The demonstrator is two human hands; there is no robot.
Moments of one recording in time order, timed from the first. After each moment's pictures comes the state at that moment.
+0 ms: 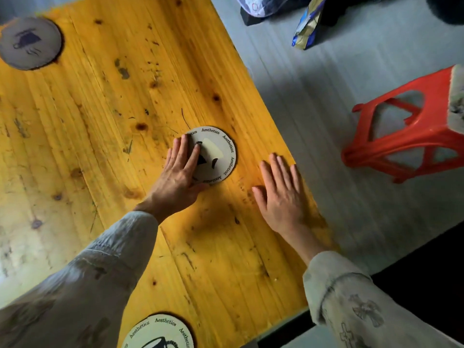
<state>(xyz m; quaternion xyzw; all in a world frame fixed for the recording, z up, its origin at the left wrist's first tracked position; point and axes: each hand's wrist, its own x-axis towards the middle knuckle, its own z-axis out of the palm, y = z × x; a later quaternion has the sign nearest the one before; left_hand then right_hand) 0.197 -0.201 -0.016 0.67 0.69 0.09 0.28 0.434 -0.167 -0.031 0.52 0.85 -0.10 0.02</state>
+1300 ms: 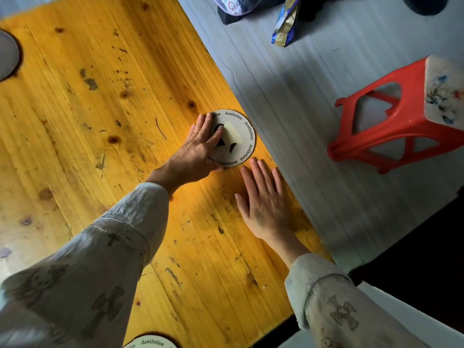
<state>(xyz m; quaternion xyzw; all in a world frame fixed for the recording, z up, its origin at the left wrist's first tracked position) 0.232 -0.107 -0.024 0.73 0.61 0.05 0.30 0.433 -0.164 -0.033 0.53 0.84 -0.09 0.04</state>
